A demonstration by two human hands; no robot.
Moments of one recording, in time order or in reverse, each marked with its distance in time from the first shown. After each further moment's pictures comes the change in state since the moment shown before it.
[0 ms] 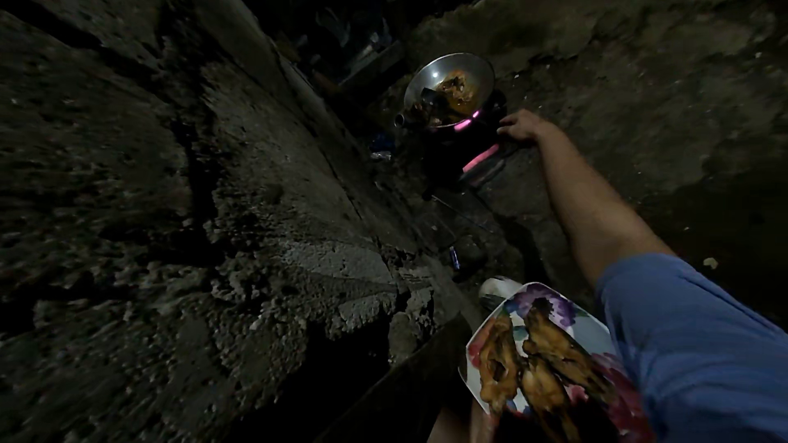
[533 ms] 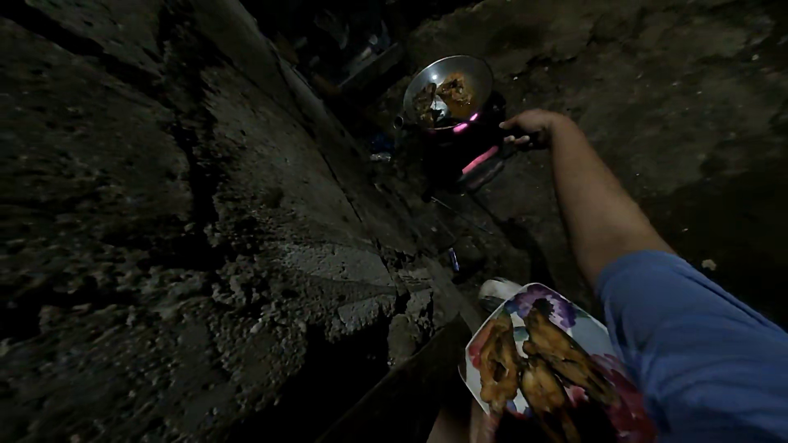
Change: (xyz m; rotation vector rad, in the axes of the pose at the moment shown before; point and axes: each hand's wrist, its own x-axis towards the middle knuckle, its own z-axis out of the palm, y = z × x) left_hand 0.004 -0.001 -0.001 0.006 -0.009 0.032; right_hand -0.024 -0.021 -0.014 0.569 -0.067 0.310
